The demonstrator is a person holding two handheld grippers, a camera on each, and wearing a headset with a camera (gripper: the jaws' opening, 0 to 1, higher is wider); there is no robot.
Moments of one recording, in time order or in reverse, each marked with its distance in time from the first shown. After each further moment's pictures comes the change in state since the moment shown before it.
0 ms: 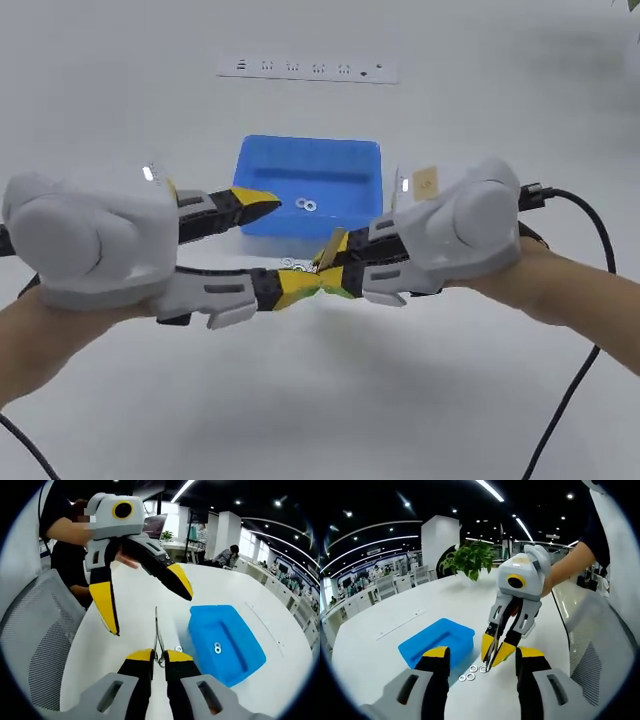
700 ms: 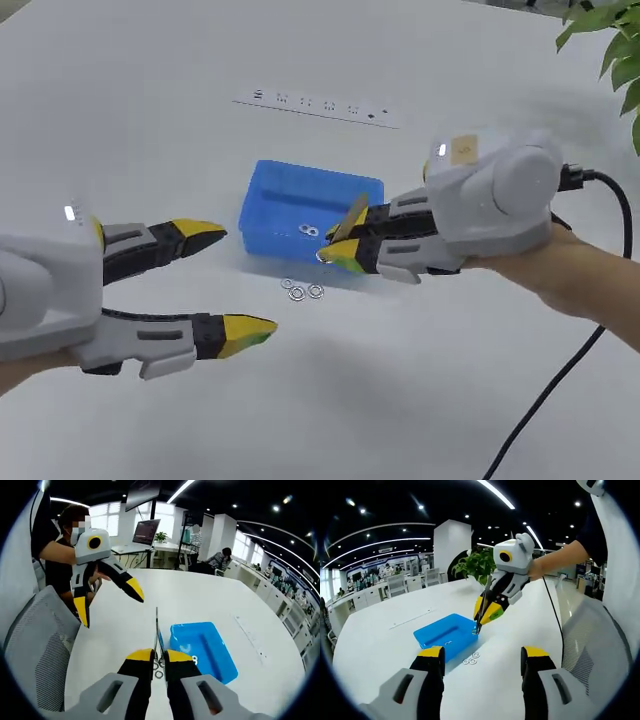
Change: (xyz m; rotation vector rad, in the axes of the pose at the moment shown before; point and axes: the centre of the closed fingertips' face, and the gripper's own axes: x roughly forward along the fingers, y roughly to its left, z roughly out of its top) left arm -0.056 -0.001 -0.014 -0.067 -0.056 0.082; right arm -0.026 -0.031 0.046 -0.028 0.004 -0.076
